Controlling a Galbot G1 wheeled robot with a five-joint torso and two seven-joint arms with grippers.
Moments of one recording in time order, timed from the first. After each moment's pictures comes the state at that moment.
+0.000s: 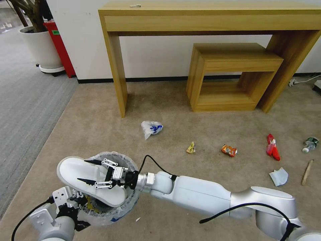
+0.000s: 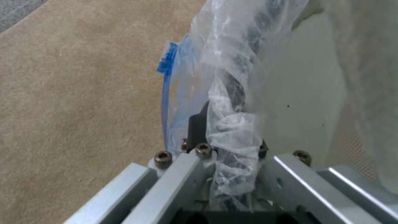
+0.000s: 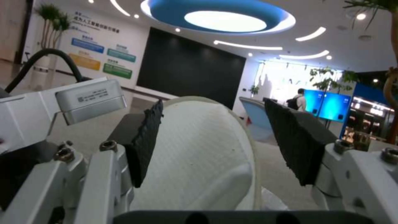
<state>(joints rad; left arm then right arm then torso) 1.80 -1.43 -0.73 -2.38 -0.65 0.54 -0.41 -0.33 1.29 -0.94 1.34 0.57 0.75 -0.22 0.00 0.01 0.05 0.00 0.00</state>
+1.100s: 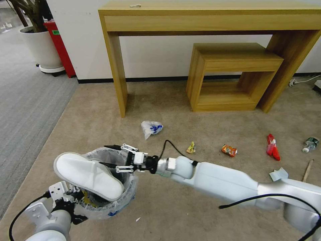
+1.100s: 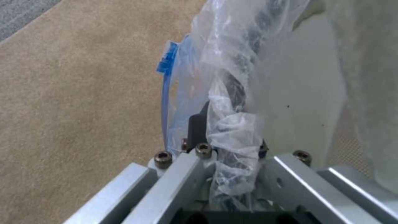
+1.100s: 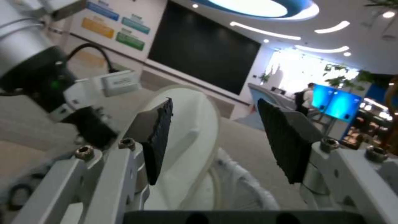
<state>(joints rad) 1.74 -1.40 -0.76 -2.35 -0.70 0.55 -0.43 -0.22 1.04 -0.92 1.51 0.62 0.68 -0.36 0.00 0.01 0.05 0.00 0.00</state>
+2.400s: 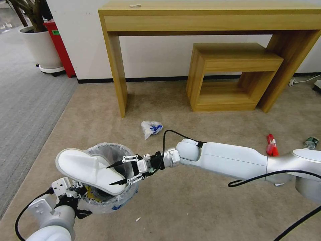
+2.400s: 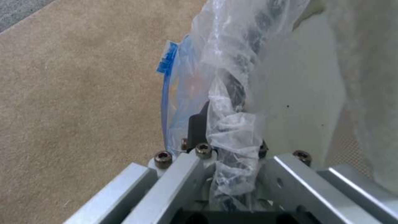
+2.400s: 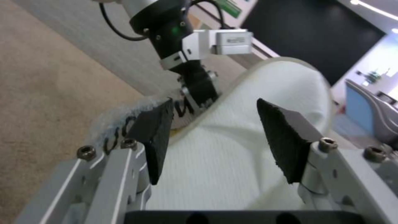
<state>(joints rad) 1.71 -1.44 -0.75 -2.37 -0.70 0.55 -0.43 0.06 1.10 -1.14 1.45 0.62 0.67 -0.60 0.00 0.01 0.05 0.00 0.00</state>
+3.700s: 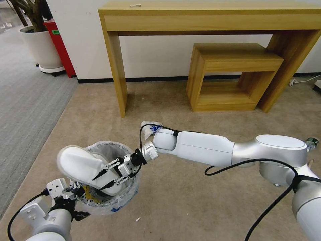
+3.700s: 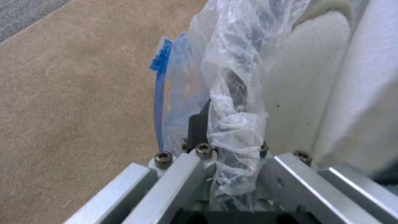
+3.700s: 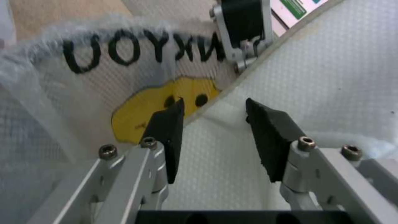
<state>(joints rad) 1.77 -1.44 -0.76 -2.44 -0.72 0.55 -0.42 0.12 1.32 -1.15 1.20 0.52 0.75 -0.76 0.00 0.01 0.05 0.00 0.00</state>
